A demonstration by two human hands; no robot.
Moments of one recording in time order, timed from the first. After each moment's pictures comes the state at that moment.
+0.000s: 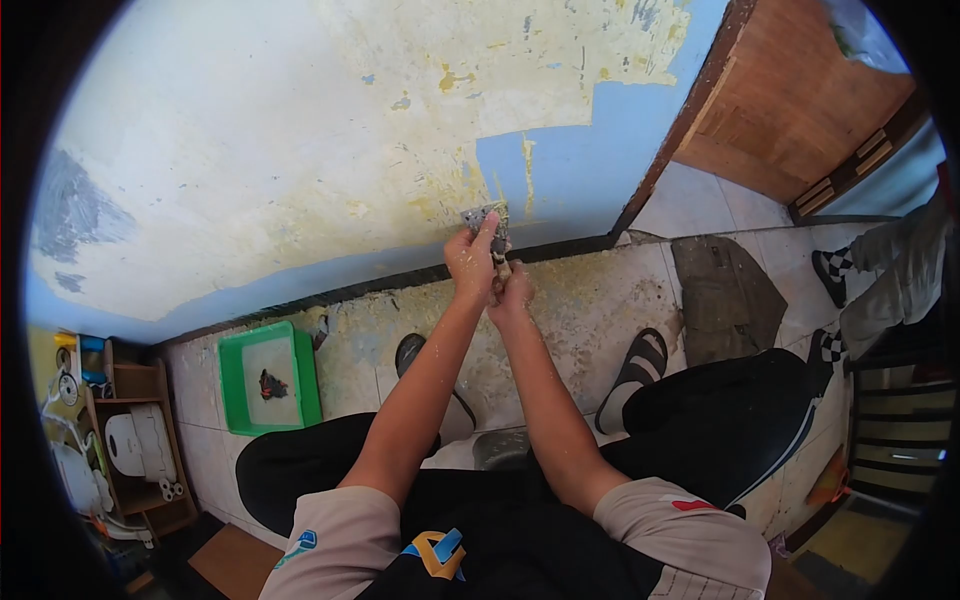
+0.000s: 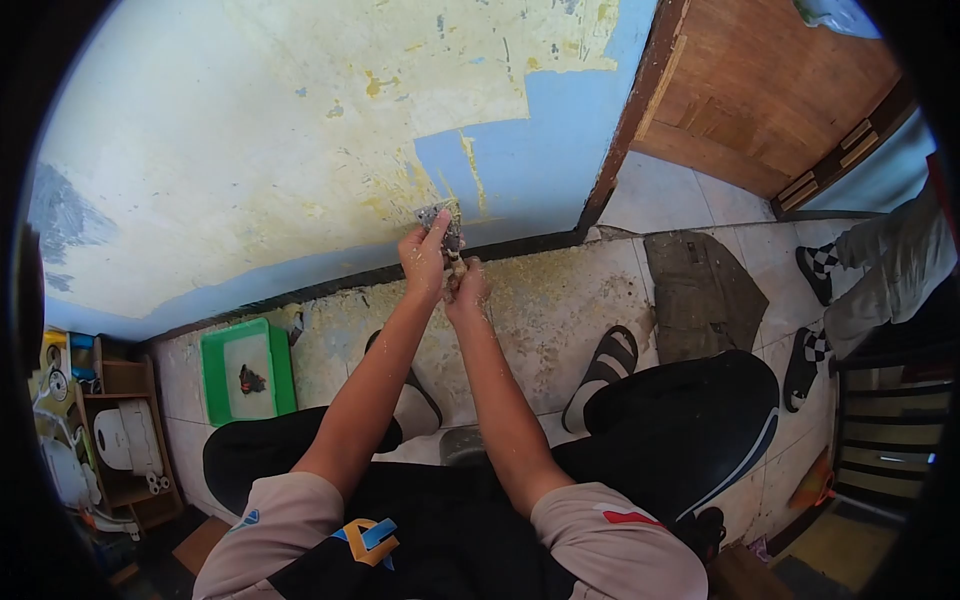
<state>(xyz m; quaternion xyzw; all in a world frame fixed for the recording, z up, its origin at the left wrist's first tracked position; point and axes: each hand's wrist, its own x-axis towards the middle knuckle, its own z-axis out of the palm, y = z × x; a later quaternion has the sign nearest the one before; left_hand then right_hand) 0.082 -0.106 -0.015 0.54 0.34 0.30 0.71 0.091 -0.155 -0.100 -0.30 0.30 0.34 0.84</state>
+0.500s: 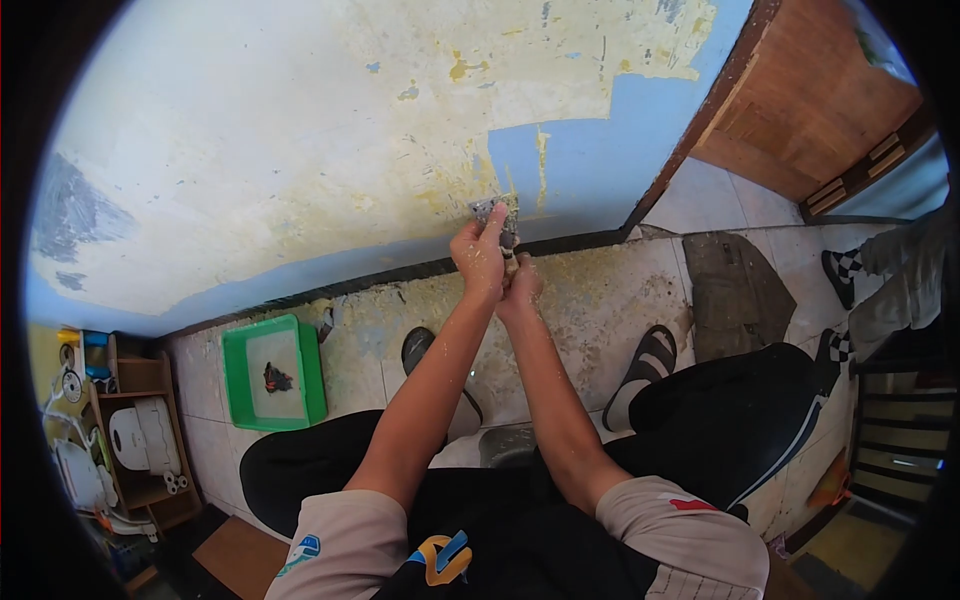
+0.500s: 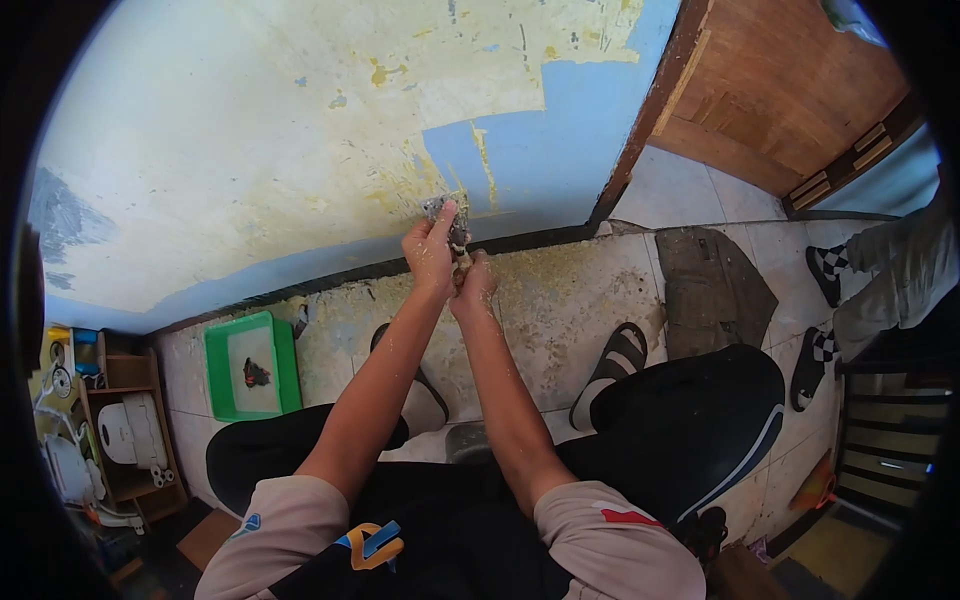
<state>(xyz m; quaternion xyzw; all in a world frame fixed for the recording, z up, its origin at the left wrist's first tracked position) 0.085 -0.106 -0.015 0.52 0.36 0.35 0.69 0.091 -0.151 -0.093 -0.30 0.31 0.34 0.84</state>
